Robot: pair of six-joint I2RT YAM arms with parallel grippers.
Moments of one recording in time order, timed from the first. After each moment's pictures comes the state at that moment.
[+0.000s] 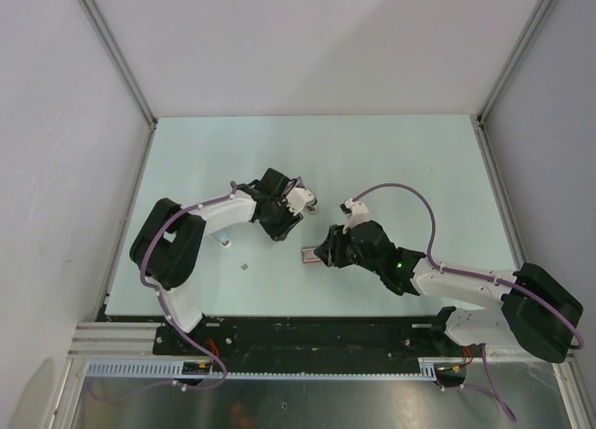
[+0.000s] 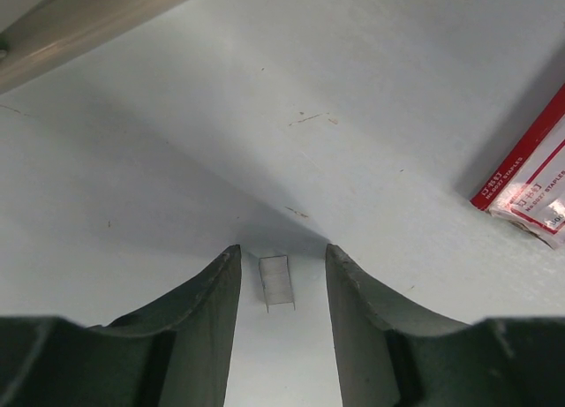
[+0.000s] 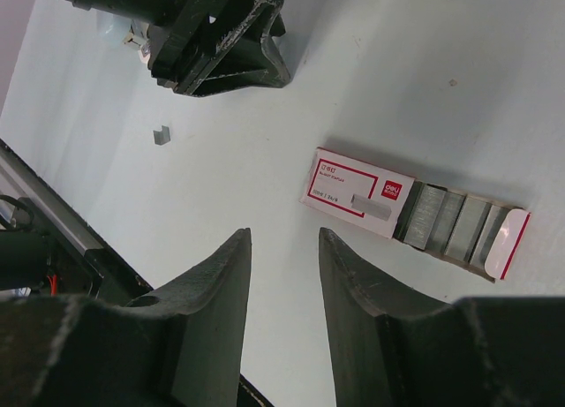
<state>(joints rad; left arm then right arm) -0.56 1.78 1.07 -0.45 0.16 0.37 0.94 1.22 0.54 0.22 0.09 0.65</state>
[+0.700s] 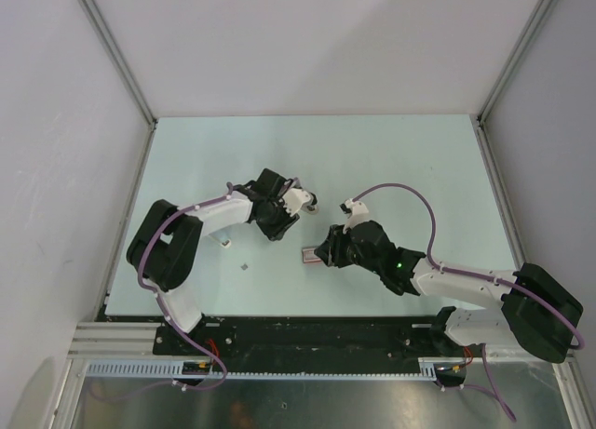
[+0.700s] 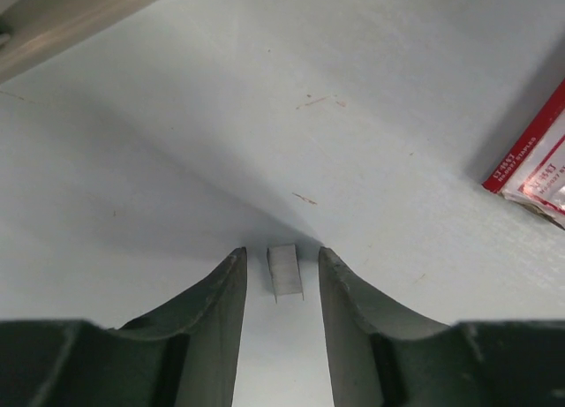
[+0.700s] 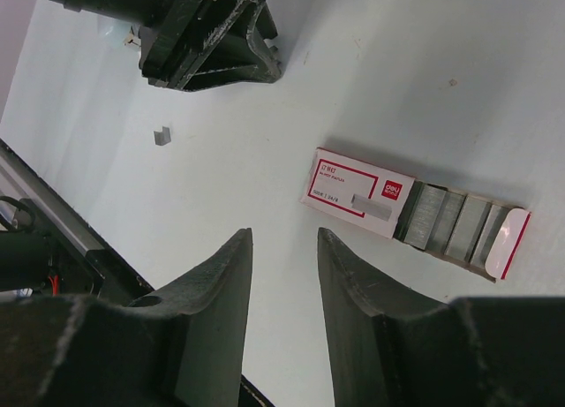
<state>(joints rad) -0.54 1.76 1.05 -0.44 0.17 0.40 0.94 1.22 0.54 0.22 0.09 0.65</state>
